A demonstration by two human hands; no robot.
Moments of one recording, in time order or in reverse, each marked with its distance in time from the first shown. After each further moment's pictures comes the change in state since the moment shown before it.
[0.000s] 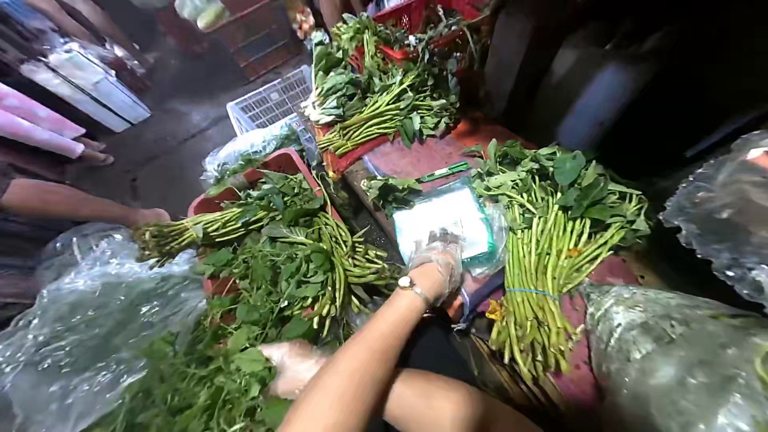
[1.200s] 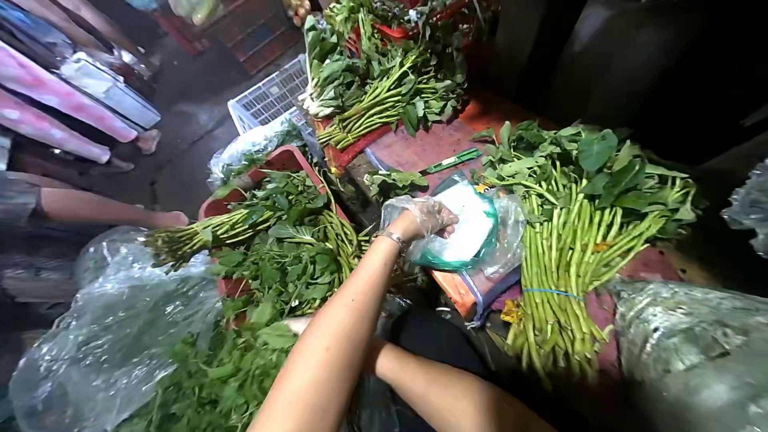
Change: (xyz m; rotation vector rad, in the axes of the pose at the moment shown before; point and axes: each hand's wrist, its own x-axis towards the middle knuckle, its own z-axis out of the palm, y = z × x) left_hand 0.041 -0.047 -0.062 -0.672 0.018 0.062; right_hand 0.066 0.110 0.016 -0.215 0.261 -0.197
